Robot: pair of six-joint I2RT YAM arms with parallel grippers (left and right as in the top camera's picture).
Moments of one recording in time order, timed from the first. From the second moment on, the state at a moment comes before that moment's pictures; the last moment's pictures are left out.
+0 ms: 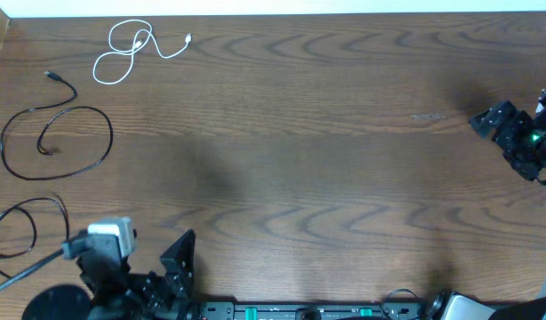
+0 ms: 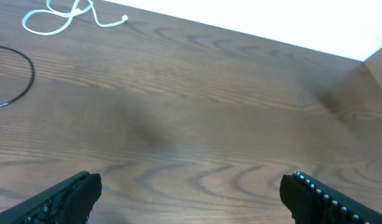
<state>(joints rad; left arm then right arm) -0.18 0.45 1.26 -1.32 0.10 -0.30 -0.44 1.39 1.26 -0.97 -0.39 0.33</state>
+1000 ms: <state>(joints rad) -0.18 0.44 1.26 -1.55 0.07 -0.31 -0.44 1.39 1.26 -0.97 -0.39 0.33</state>
